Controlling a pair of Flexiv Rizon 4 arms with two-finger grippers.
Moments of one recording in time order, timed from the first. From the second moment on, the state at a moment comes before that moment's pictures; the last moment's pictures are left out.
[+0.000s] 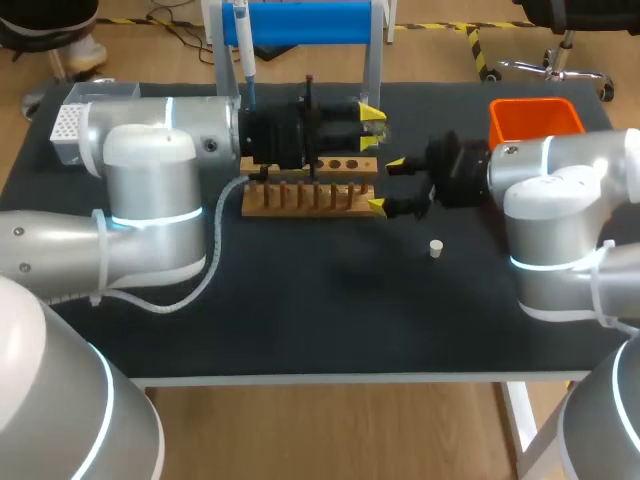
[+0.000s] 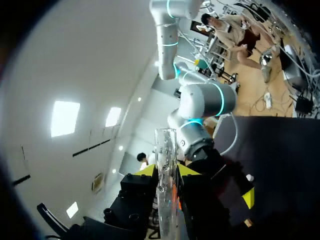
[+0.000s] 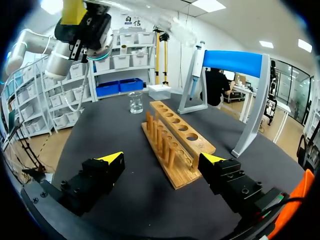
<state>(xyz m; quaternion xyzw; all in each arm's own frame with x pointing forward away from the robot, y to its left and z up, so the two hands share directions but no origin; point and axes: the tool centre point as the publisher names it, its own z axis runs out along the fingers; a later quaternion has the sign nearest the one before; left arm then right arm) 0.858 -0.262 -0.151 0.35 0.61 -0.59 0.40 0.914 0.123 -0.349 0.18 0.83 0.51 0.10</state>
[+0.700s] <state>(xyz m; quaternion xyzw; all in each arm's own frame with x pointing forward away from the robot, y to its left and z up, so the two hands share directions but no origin) 0.864 -0.246 -0.155 0.24 0.65 -0.65 0.31 0.914 0.124 -0.349 0.18 0.83 0.51 0.10</state>
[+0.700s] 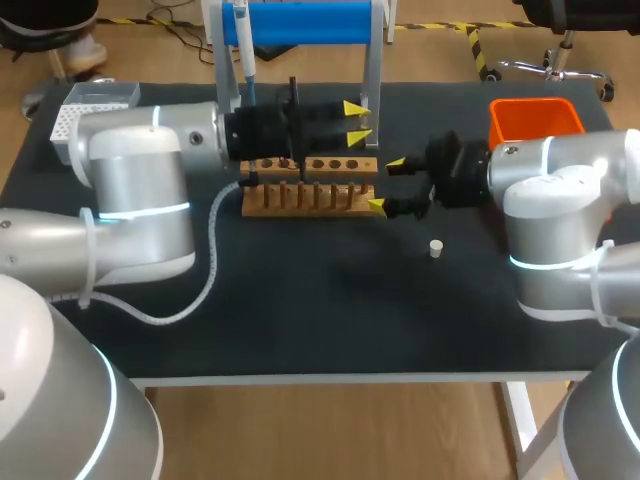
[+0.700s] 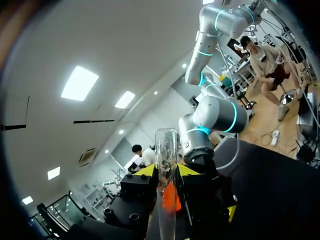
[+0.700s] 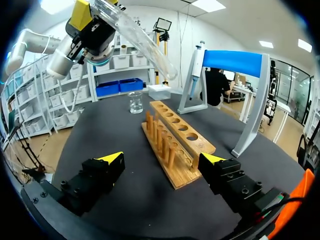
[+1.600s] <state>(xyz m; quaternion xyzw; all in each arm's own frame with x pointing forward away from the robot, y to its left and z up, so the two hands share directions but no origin) 0.889 -0.221 -0.151 0.07 0.65 -0.72 0.21 0.914 0.124 -0.349 0.18 0.83 0.51 0.10</state>
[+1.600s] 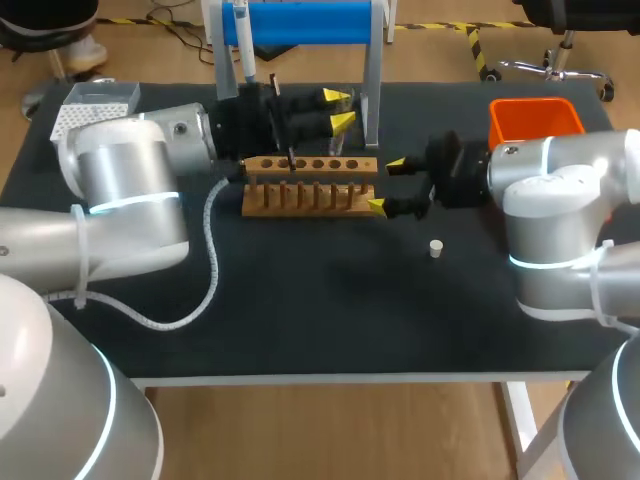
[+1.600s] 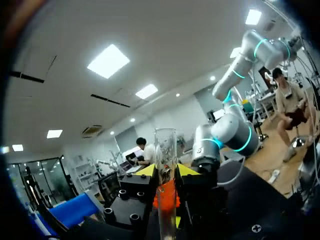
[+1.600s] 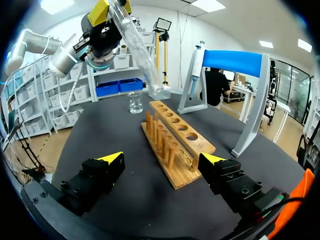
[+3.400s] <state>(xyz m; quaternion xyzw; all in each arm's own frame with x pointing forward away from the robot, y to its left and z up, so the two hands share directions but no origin) 0.985 -0.194 -0.192 -0.06 0.67 -0.73 0.10 0.914 0.124 -0.349 0.18 0.83 0.51 0.10</state>
